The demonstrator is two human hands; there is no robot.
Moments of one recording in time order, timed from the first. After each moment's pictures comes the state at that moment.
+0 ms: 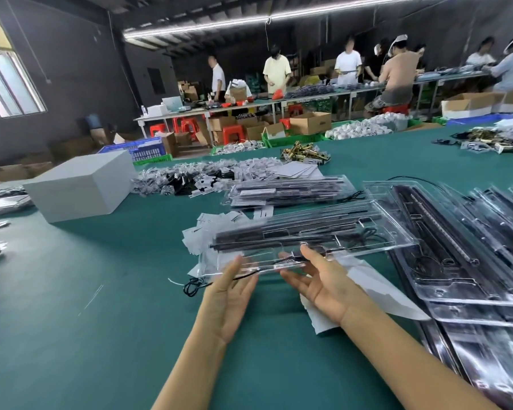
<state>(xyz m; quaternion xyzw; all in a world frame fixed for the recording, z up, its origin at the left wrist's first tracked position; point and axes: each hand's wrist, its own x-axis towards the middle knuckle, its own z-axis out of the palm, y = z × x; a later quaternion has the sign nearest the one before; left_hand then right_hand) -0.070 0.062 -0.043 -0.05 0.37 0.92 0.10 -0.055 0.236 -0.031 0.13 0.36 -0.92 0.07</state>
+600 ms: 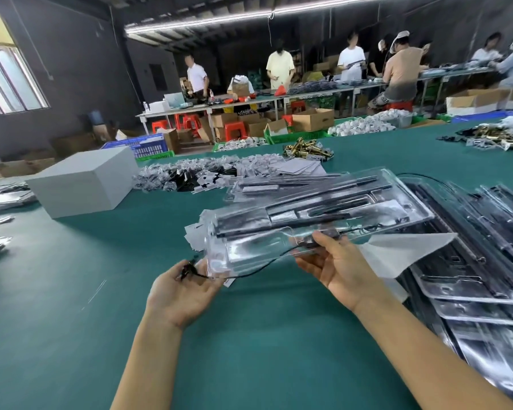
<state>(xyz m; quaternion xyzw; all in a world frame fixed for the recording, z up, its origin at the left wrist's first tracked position) -0.084 -0.011 -0.023 -0.16 0.26 0.94 0.16 -0.060 0.253 -0.023 0.02 0.43 -0.90 0.00</state>
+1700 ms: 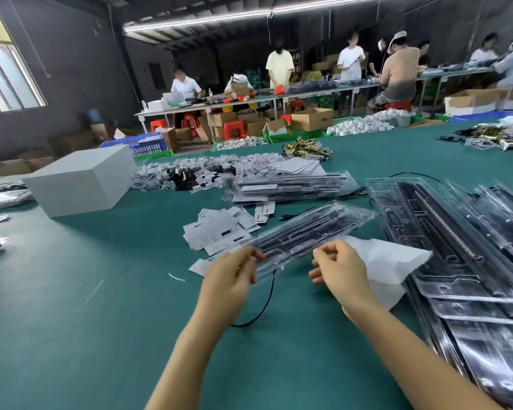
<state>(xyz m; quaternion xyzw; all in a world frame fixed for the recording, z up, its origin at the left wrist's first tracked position) -0.056 0.052 -0.022 0.22 0.85 0.45 -0.16 -0.056 0.248 -0.038 0.18 0.76 -0.61 -0.14</state>
